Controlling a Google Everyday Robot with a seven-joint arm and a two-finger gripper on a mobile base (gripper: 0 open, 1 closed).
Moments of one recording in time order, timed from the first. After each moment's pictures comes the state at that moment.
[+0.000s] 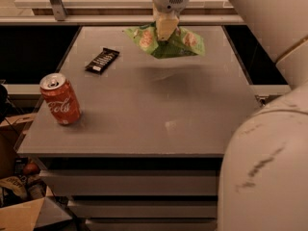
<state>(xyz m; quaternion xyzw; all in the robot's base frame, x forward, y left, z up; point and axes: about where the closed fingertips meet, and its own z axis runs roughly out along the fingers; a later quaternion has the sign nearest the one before) 0.646 -0.030 0.966 -0.77 0.62 -0.06 0.14</state>
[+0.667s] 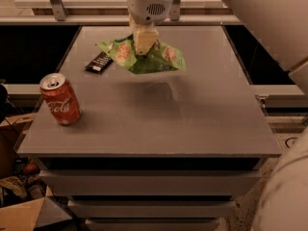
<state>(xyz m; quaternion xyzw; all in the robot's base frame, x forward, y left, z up) 0.585 0.025 0.962 -0.80 0.58 -0.01 0.15</state>
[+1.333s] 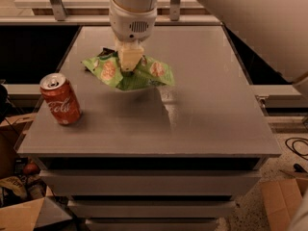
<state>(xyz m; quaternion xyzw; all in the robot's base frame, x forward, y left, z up) 0.544 0.059 0.943 -0.81 0.57 0.01 0.13</state>
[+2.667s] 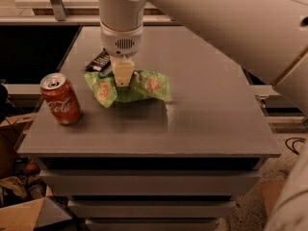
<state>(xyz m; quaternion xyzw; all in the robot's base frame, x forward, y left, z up) 0.548 0.075 0.906 -0.79 0.61 -0.01 0.10</state>
